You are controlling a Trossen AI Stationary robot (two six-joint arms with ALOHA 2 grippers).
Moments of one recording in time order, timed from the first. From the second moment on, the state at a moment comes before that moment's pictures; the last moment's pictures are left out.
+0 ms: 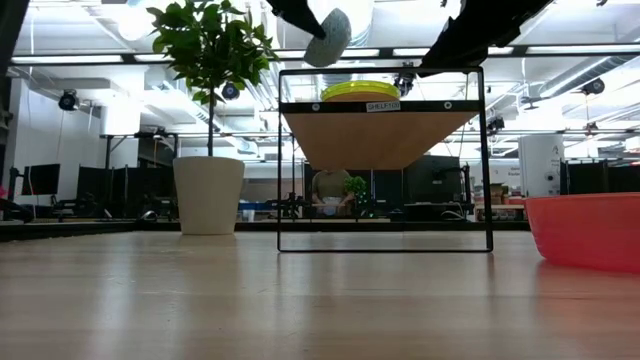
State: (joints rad) left arm 0.35 1.70 1.97 -0.86 -0.10 0.59; right arm 0.25 1.19 0.86 -0.31 0.25 0.12
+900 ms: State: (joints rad) left arm 0.43 1.93 1.98 -0.76 -0.05 0.67; right arm 0.25 1.19 0.86 -0.31 0.25 0.11
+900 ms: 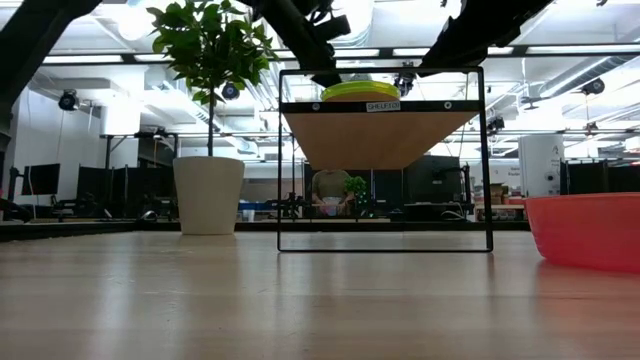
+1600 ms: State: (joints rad) left arm 0.43 1.94 1.98 -0.79 -0.04 0.65; right arm 0.25 1.19 0.86 -0.31 0.25 0.10
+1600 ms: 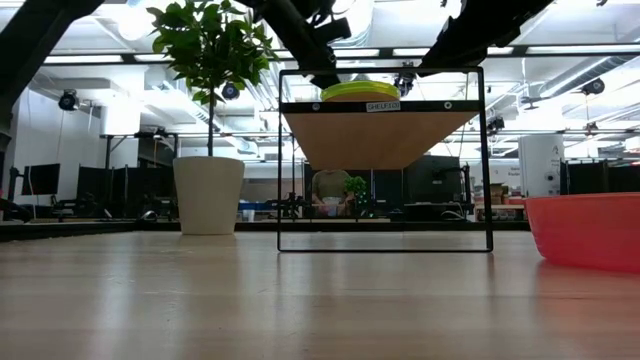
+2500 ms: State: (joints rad) left arm 0.39 1.93 2.09 -0.85 -0.01 0.61; right arm 0.25 1.19 0.86 -0.31 0.25 0.10
